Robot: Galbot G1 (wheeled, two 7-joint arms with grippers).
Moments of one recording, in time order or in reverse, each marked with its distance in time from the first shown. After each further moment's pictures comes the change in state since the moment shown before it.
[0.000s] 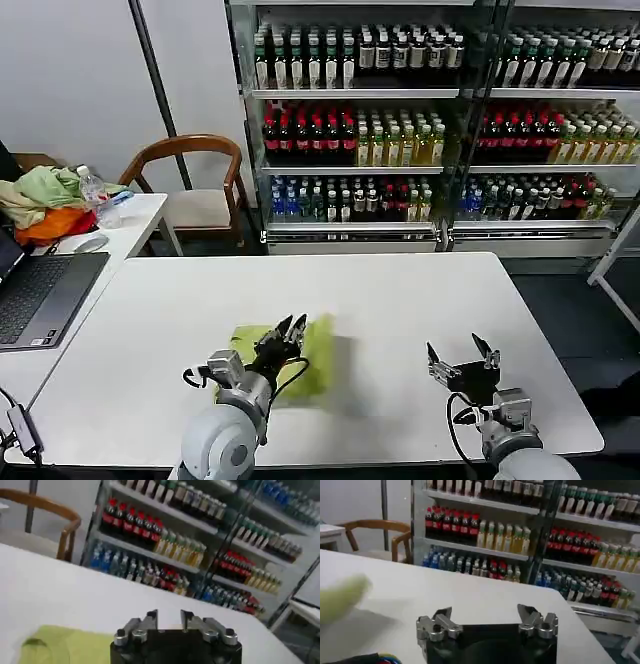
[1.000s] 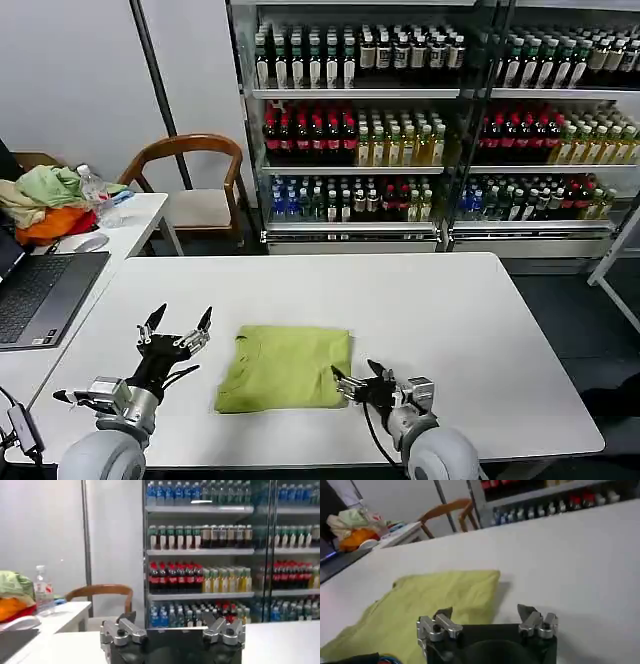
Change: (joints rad) left arm 0.239 0.199 -0.414 -0.007 0.267 -0.246 0.286; right arm 0.247 0.107 -0.358 -0.250 0.363 -0.070 0.028
